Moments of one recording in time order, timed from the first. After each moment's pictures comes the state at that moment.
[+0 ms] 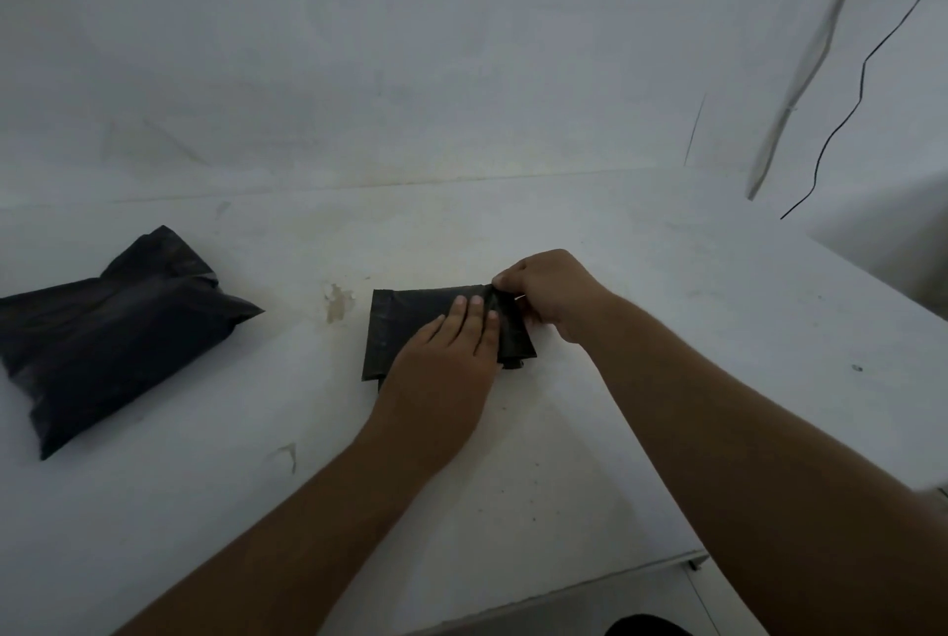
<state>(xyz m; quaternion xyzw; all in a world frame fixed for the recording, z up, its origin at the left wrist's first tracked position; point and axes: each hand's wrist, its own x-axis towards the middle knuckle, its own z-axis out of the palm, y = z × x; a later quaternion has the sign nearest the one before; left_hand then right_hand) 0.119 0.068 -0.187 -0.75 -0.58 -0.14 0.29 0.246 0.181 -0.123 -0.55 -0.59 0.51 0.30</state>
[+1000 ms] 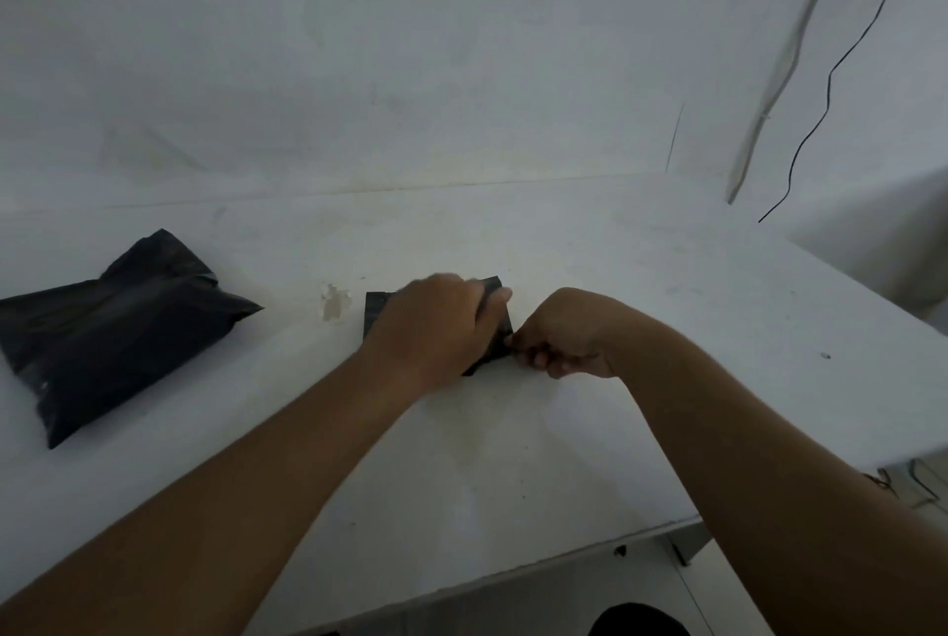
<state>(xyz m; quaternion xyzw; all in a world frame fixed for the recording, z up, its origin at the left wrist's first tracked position) 0.122 0.072 -0.123 -0.74 -0.64 -0.20 0.09 0.284 0.130 -0.110 -0.57 -0.61 0.54 0.11</state>
